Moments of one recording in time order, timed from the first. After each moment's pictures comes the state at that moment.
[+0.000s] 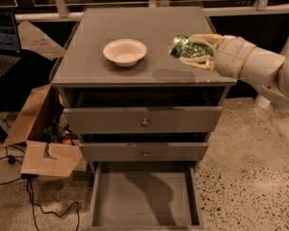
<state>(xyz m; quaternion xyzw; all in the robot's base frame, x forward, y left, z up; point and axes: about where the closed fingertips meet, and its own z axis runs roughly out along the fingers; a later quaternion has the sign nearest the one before) 0.649 -0.158 0.950 -0.54 0.46 -0.07 0.70</state>
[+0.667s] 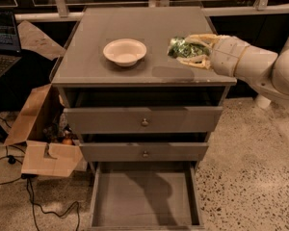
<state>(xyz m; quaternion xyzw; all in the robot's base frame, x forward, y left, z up) 0.664 -0.155 0.940 -0.55 0.47 -0.07 0.69</state>
